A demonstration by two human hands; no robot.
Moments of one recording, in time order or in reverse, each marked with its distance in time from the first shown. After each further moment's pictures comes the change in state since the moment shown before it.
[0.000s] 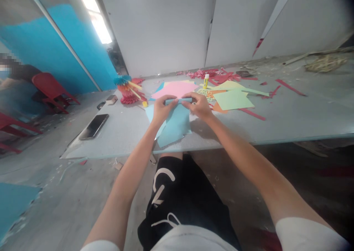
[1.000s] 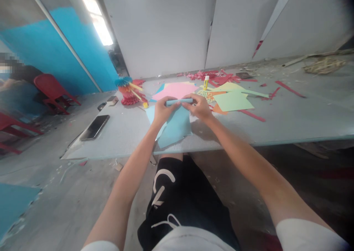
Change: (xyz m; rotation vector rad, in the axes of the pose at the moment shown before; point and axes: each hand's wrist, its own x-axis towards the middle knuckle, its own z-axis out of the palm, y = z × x) left_hand -0.001 0.000 0.000 0.017 -0.003 -0.019; right_hand -0.002 -0.005 -0.001 0.001 -0.021 0.012
